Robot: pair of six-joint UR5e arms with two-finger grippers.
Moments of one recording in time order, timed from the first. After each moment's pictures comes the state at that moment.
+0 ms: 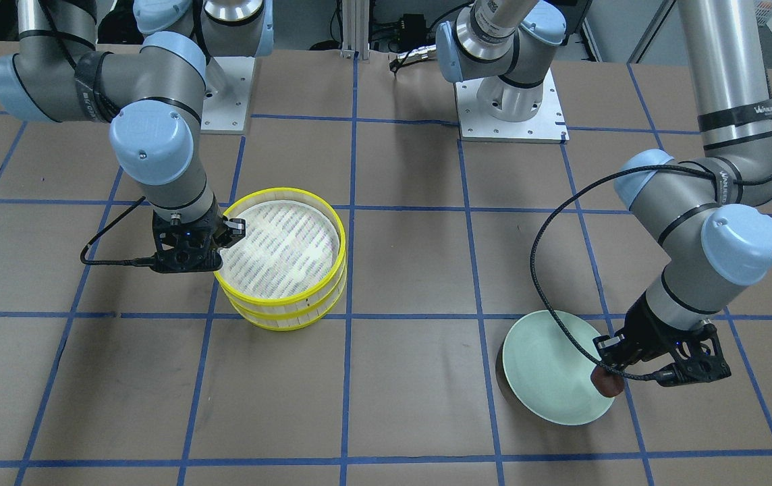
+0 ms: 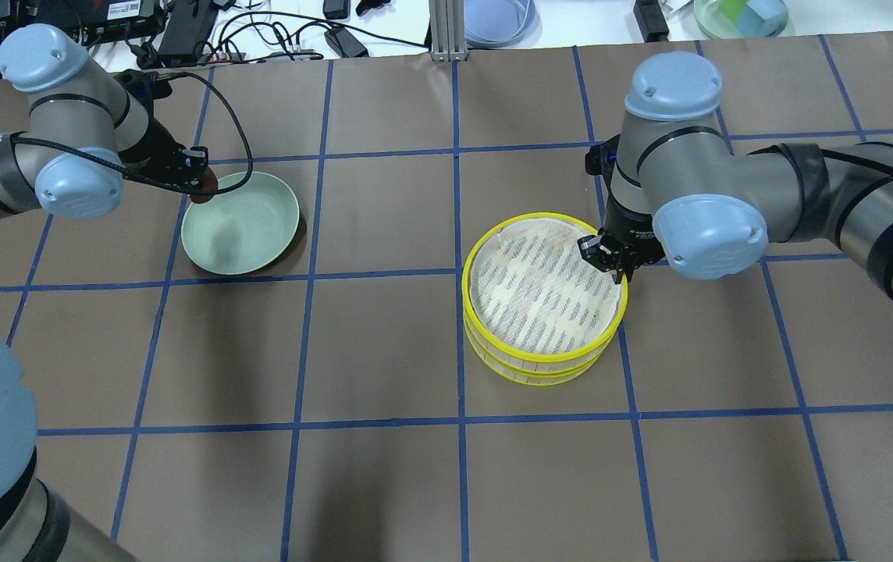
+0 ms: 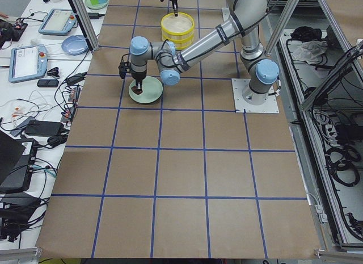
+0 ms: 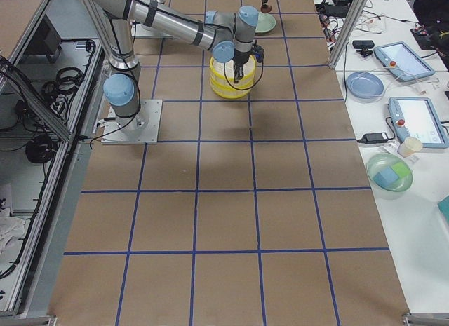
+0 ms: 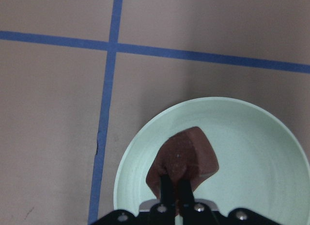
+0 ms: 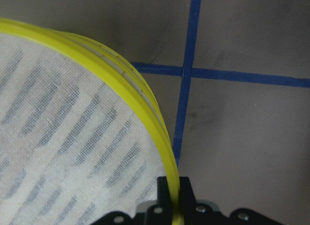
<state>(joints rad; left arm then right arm) -1.32 -1.99 -1.67 -0.89 1.53 0.14 1.63 -1.38 1.89 -1.97 -1.63 -0.04</state>
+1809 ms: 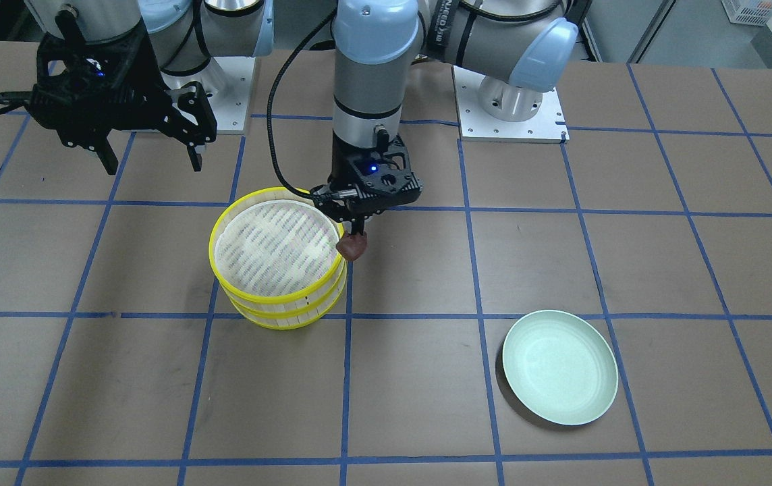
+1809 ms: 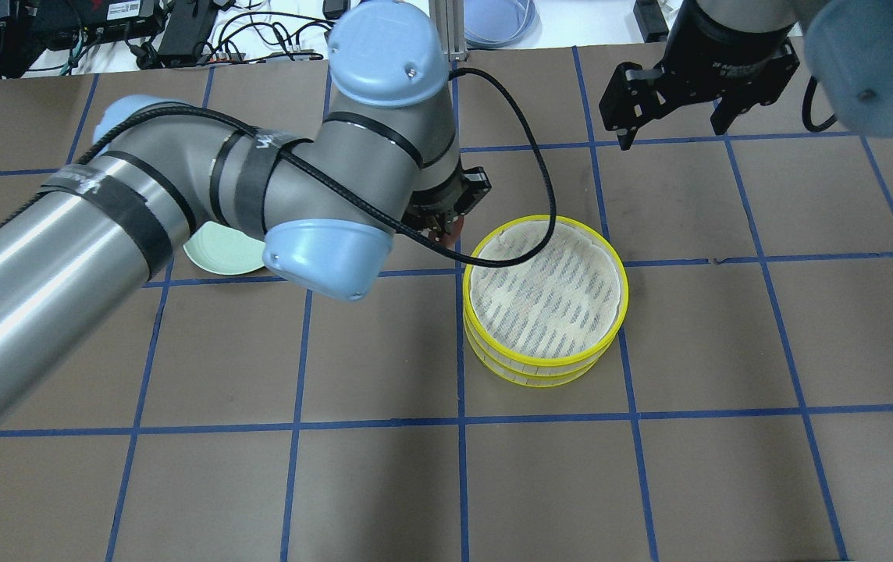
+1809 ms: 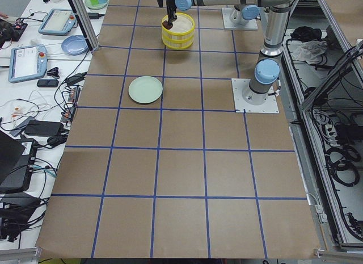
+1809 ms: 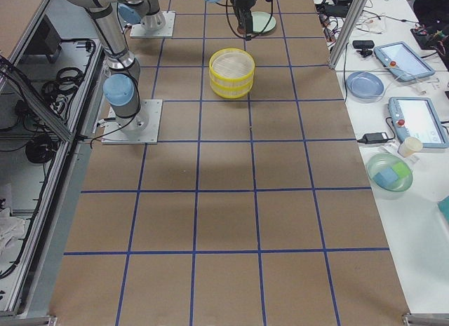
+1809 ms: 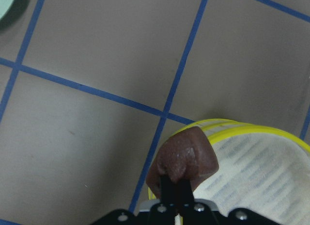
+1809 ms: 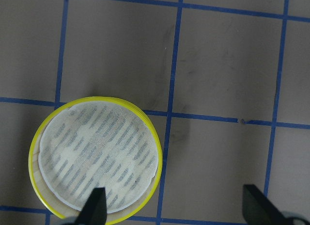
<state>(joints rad) -2.02 -1.79 -1.65 -1.10 1.59 -0.80 1.63 -1.56 1.48 -1.62 -1.60 -0.05</state>
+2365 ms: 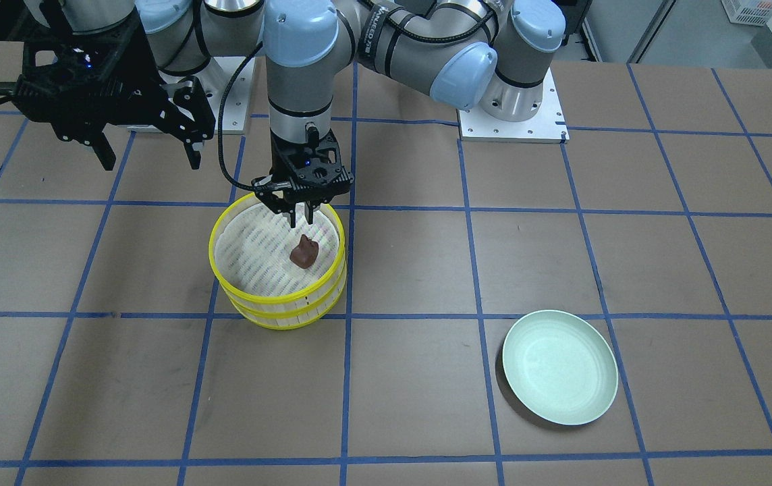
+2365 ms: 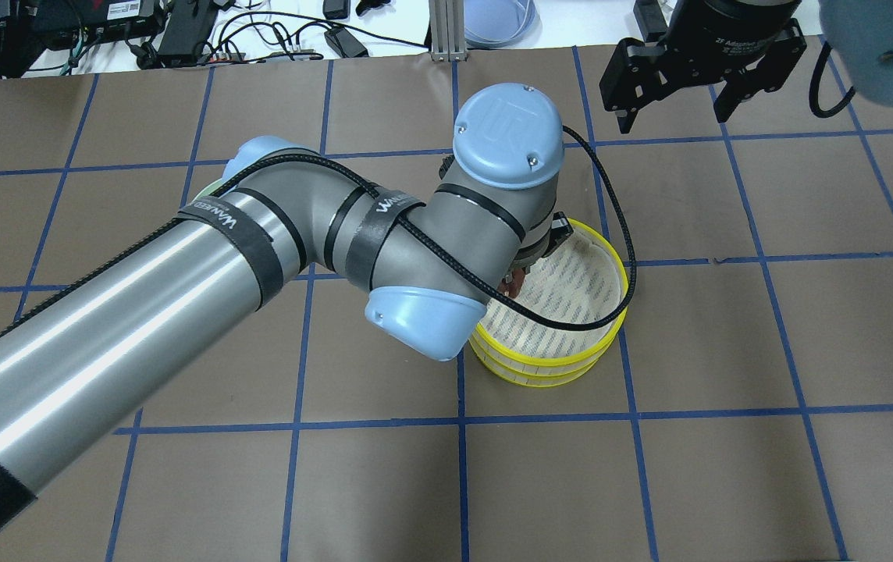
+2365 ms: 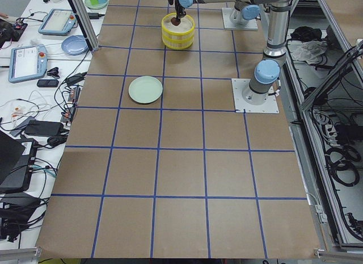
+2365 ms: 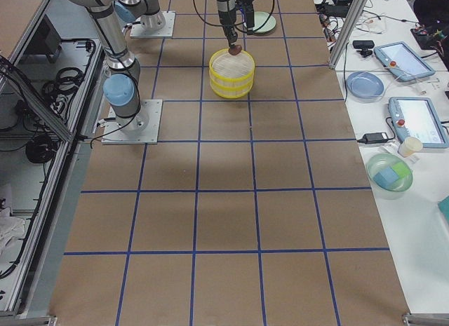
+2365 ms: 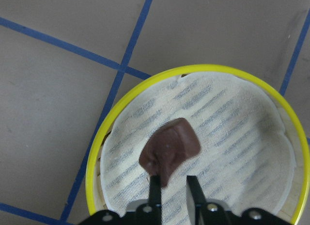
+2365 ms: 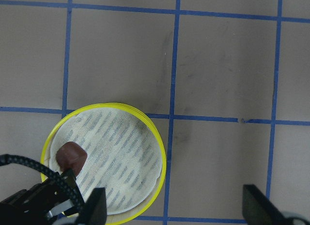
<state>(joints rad) -2.14 -1.87 -1.66 -1.02 1.56 -0.94 1.63 -1.55 1.46 -1.60 -1.59 0.01</state>
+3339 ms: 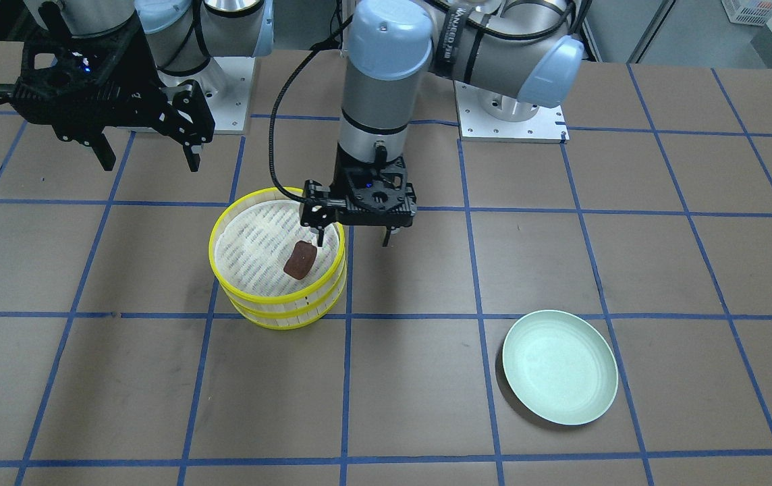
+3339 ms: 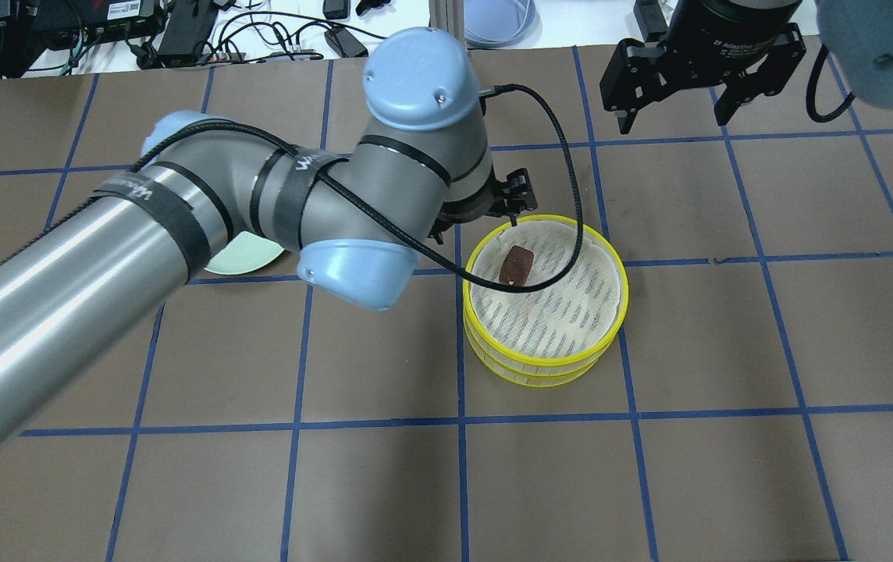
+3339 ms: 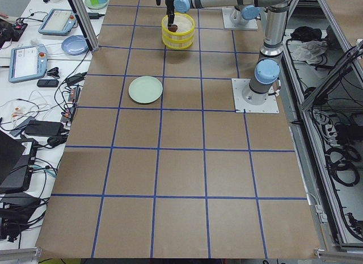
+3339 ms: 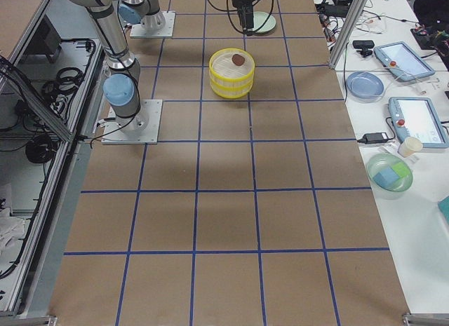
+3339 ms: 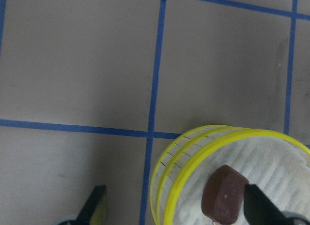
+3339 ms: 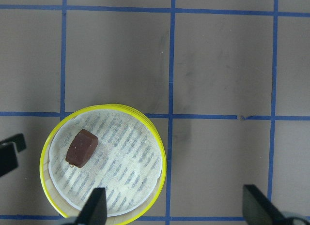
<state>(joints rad) -1.90 -1.78 -1.66 -1.04 1.52 -0.44 1.63 -1.56 1.46 -1.60 -1.60 0.03</state>
